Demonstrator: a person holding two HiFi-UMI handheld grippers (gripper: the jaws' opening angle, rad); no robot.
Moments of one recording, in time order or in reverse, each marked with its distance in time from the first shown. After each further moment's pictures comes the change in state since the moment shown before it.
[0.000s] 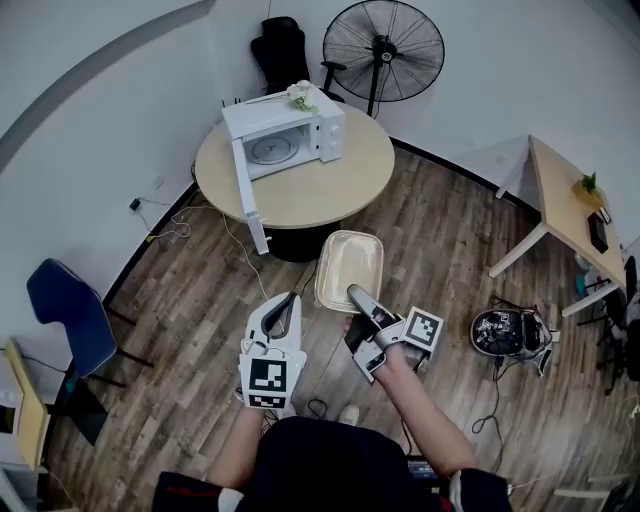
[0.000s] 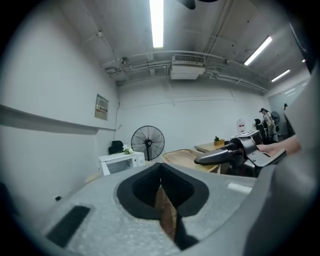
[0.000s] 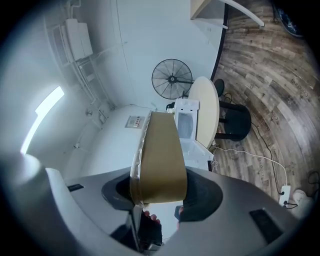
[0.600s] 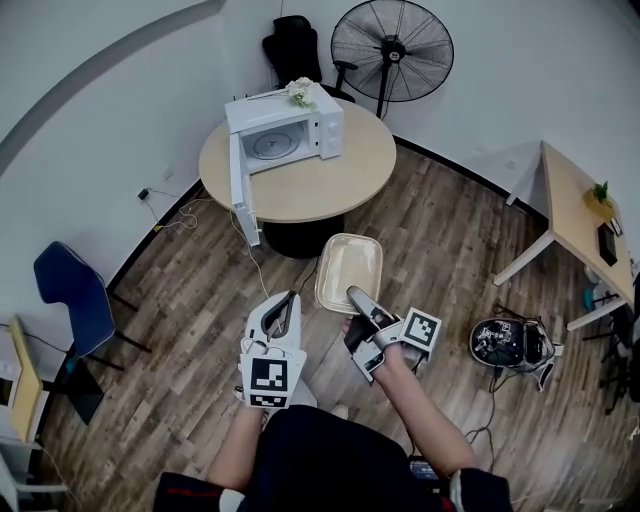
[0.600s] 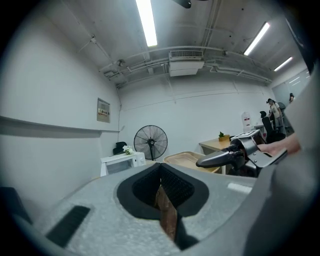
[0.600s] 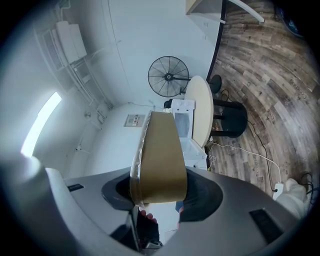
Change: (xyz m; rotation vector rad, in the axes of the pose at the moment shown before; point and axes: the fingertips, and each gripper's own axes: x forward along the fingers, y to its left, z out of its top) left arm 0.013 -0.066 0.005 0.053 0.017 0.082; right arm -0.049 -0.024 0.038 0.036 0.065 0.002
